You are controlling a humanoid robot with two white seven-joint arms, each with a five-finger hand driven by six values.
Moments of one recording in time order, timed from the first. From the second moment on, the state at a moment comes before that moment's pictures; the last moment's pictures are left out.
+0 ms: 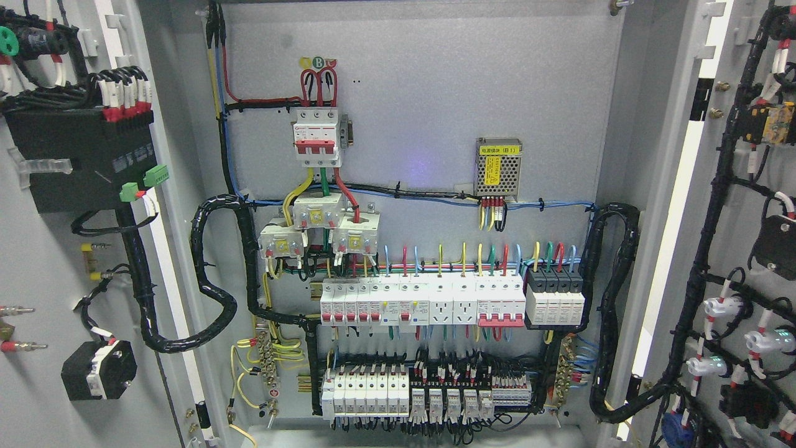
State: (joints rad) left arm 0.35 0.05 0.26 -2.00 0.29 -0.77 -0.23; right arm 0.38 -0.52 -0.12 -2.03 -0.78 -0.64 0.32
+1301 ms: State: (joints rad) left arm 0.18 0.26 0.45 -1.71 0.48 -0.77 -0.24; right arm 0.45 -0.47 -0.22 -2.02 -0.78 -0.64 0.31
